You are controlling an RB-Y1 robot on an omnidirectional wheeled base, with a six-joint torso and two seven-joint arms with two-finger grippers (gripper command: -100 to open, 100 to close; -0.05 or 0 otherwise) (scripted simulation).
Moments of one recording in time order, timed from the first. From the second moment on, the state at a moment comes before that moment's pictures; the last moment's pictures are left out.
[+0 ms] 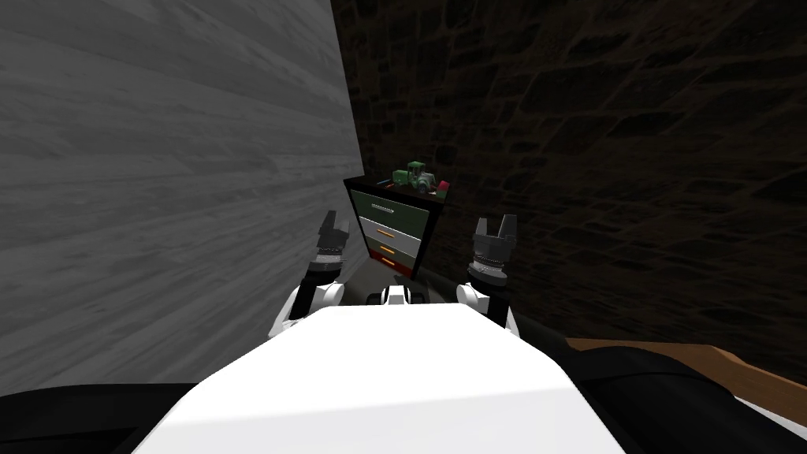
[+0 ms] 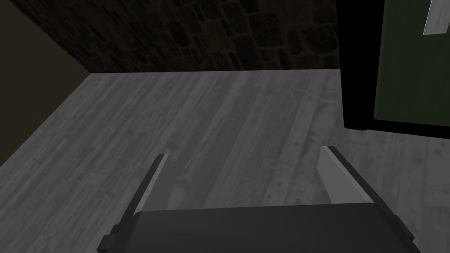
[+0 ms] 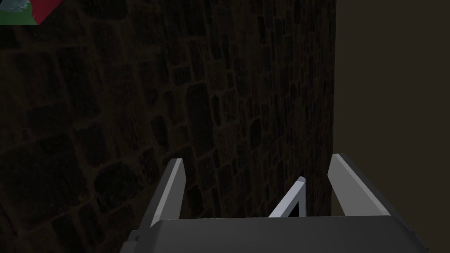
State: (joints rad) left arm 0.44 0.16 -0.10 -2.28 0.02 -0.33 -0.02; right arm 0.52 -0.05 -0.07 -2.36 -0.06 -0.61 0.12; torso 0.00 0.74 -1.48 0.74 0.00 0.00
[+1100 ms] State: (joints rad) left arm 0.40 0.24 -0.14 -2.36 0.00 -0.02 0.06; right arm 0.52 -0.05 -0.07 -2.36 -0.06 -0.61 0.12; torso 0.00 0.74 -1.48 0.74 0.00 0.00
